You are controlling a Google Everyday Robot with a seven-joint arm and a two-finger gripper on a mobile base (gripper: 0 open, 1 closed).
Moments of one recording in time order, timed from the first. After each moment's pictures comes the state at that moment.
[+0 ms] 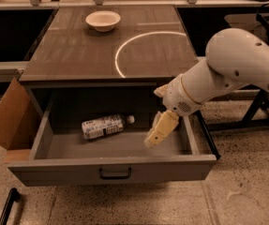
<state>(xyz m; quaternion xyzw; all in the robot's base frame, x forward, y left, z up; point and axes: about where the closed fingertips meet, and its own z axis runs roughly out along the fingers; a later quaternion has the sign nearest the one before) 0.499 -0.060 0.798 -0.59 0.74 0.20 0.25</state>
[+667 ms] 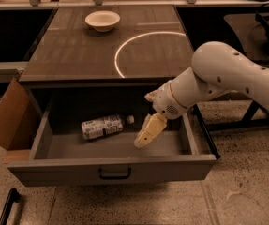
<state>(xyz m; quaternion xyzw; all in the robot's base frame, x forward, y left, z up) 0.517 -0.032 0.766 -0.58 0.74 0.24 0.25</state>
